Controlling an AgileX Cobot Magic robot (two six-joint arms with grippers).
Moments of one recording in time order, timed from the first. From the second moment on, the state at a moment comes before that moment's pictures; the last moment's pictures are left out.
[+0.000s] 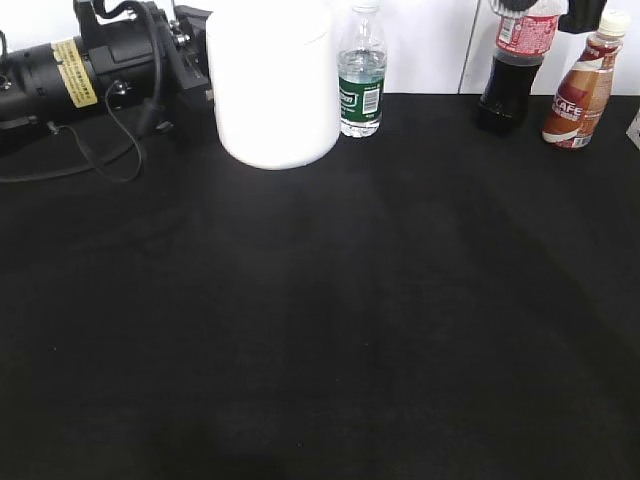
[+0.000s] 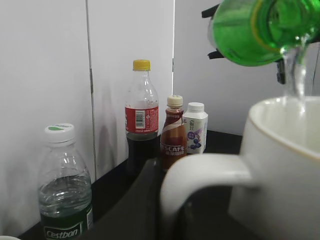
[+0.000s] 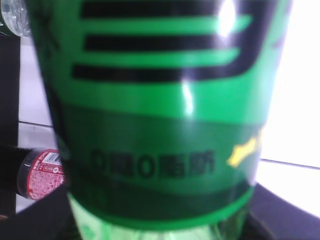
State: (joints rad) left arm -0.25 1.87 -1.07 1.04 -1.17 -0.73; right arm 0.39 1.48 -1.12 -1.83 0.01 0.27
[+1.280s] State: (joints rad) left arm -0.25 1.87 -1.07 1.04 -1.16 -0.73; right arm 0.39 1.48 -1.12 -1.73 -0.01 0.17
